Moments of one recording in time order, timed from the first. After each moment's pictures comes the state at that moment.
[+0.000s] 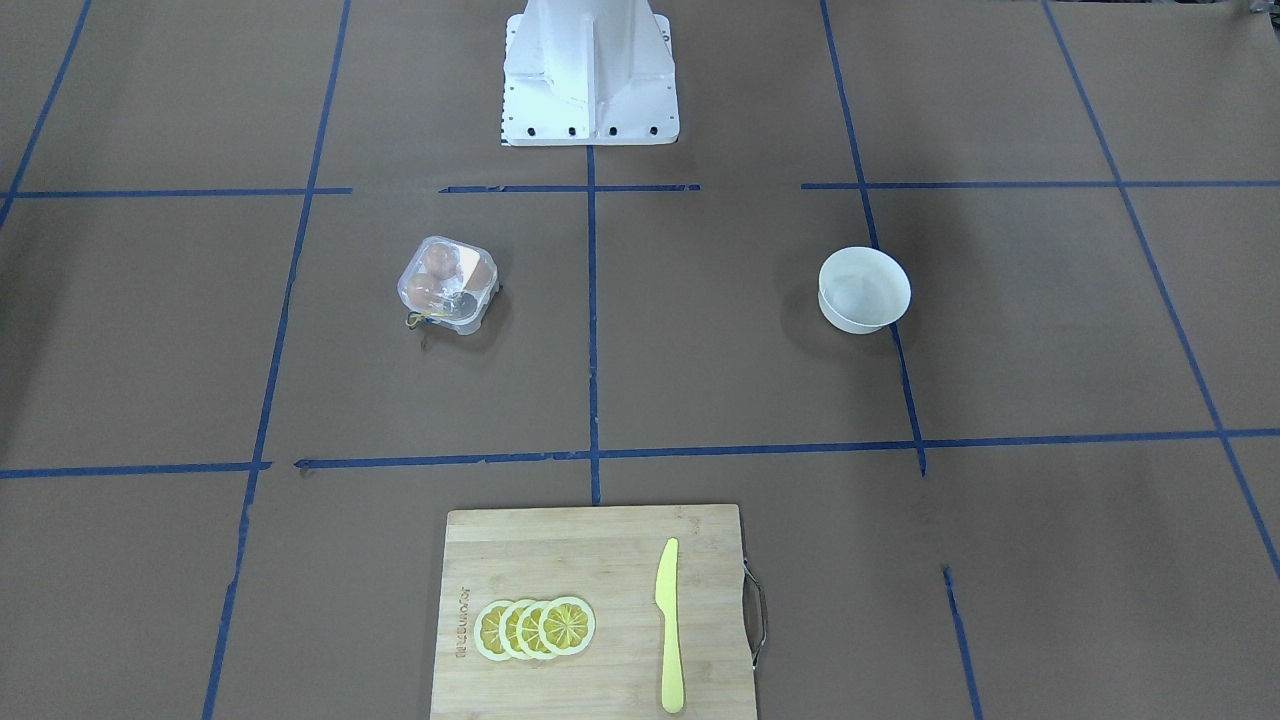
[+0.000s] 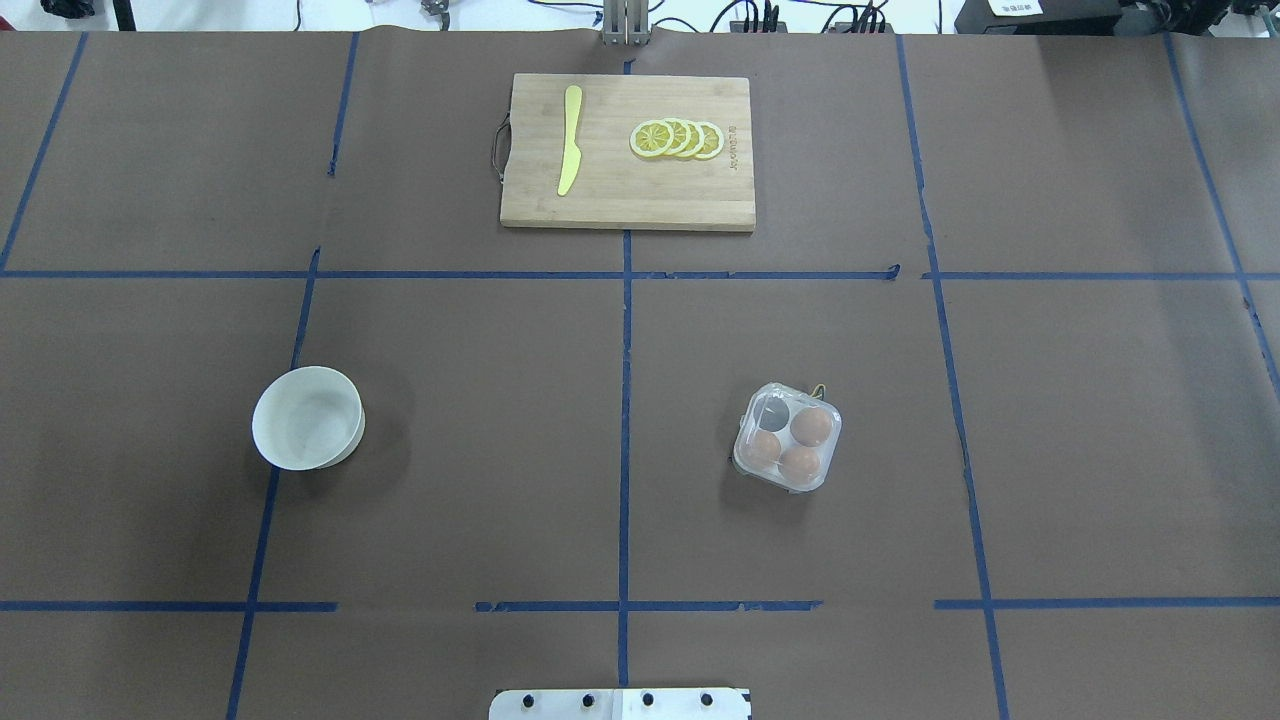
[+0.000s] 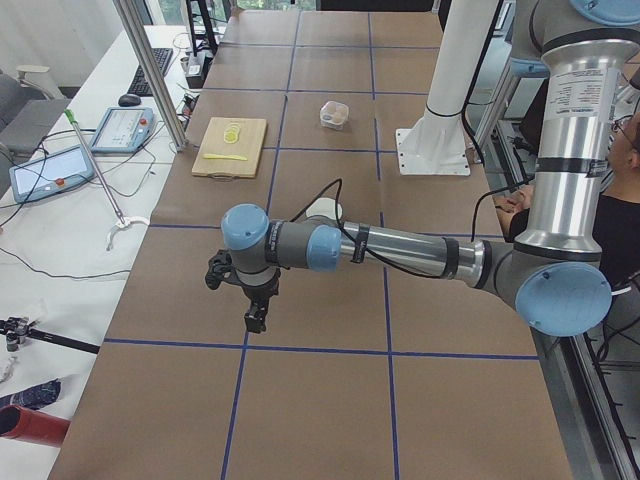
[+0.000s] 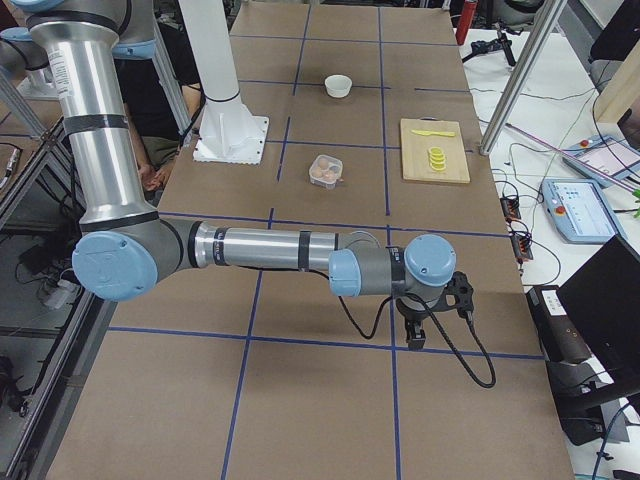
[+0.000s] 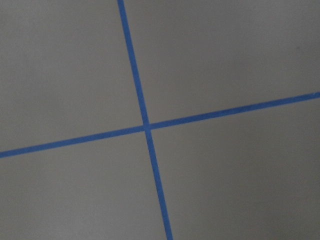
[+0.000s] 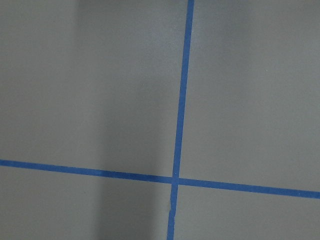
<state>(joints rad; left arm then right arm) -1.50 -1.58 -1.66 -1.57 -2.30 0.08 1.61 -1.38 1.39 -1.47 2.42 -0.02</state>
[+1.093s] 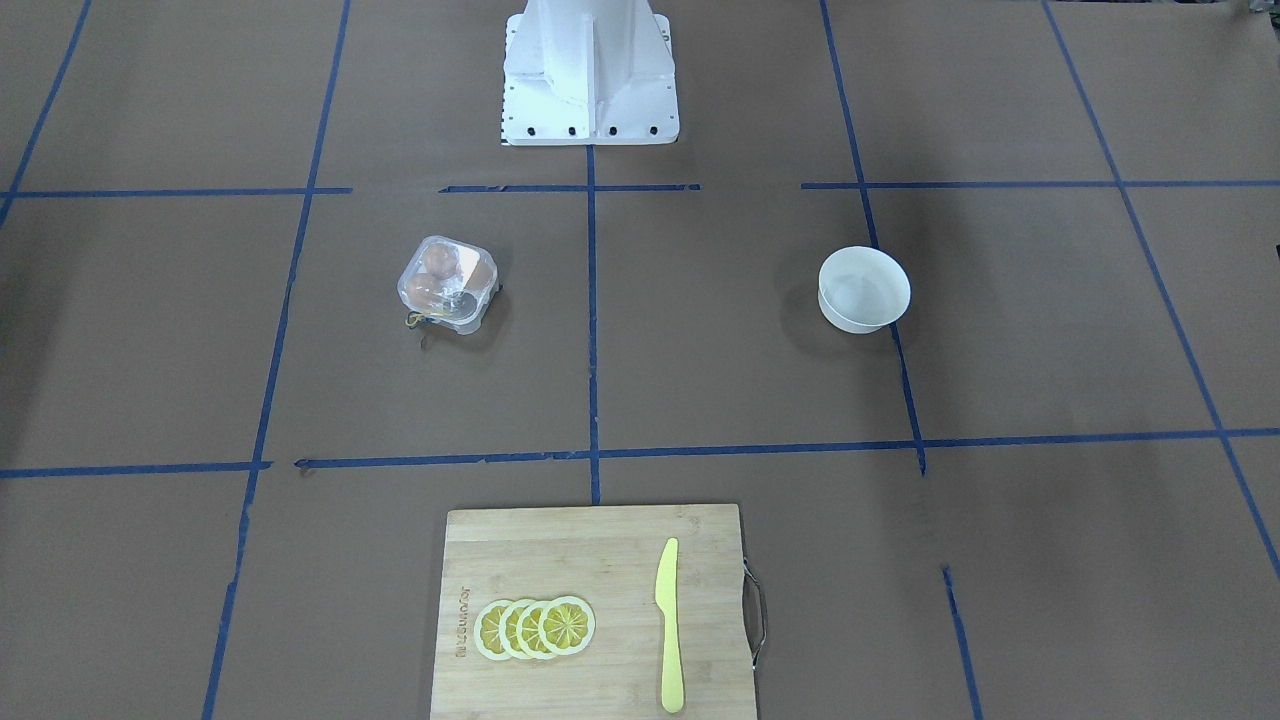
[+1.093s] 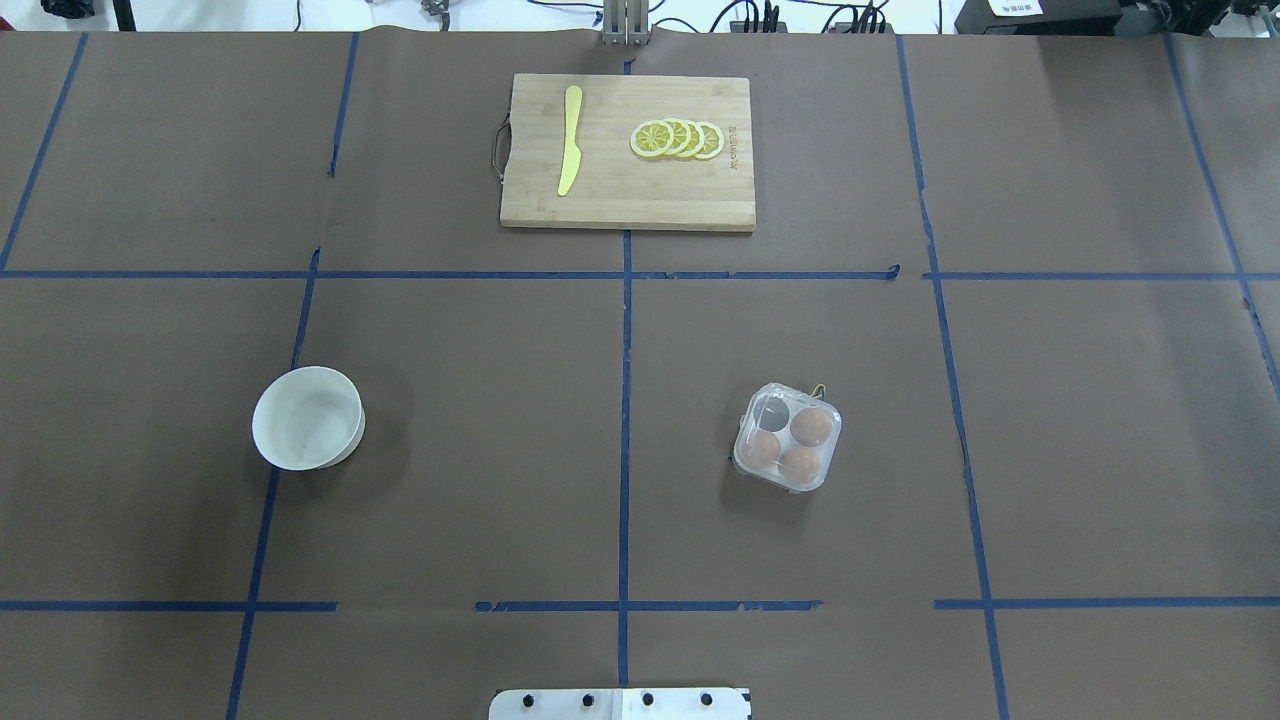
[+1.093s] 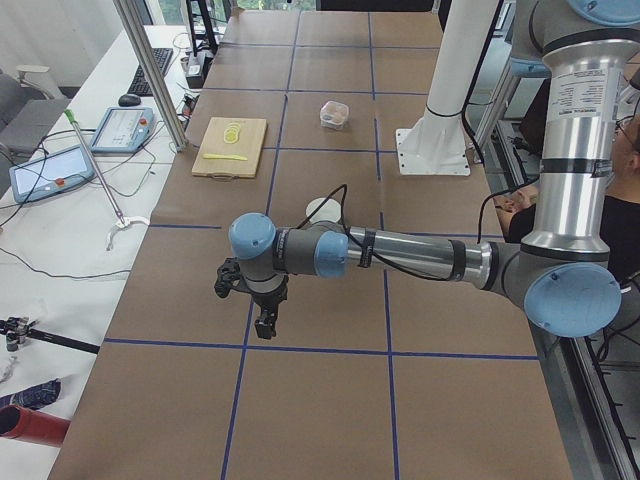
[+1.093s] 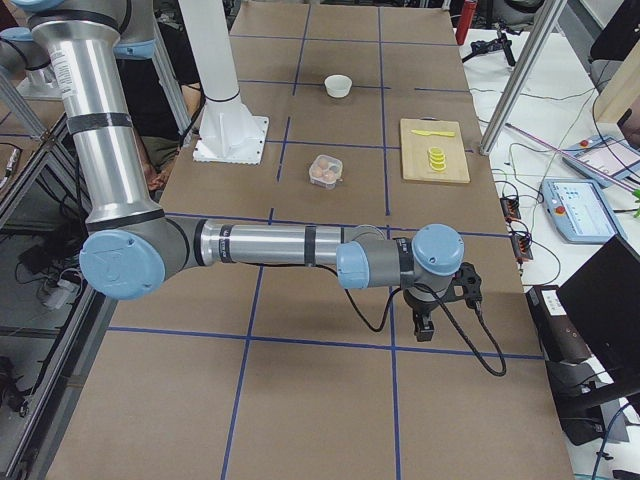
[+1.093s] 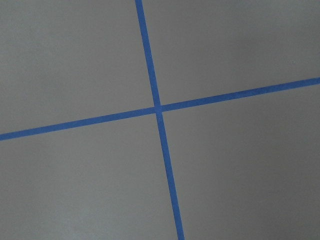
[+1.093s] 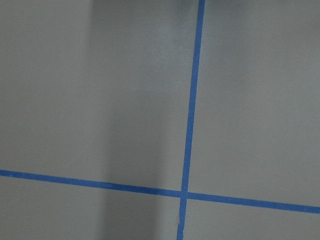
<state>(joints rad) -1.50 -1.52 -1.68 -1.54 -2.36 0.08 1.60 -1.35 1.38 -1.46 2.42 0.00</state>
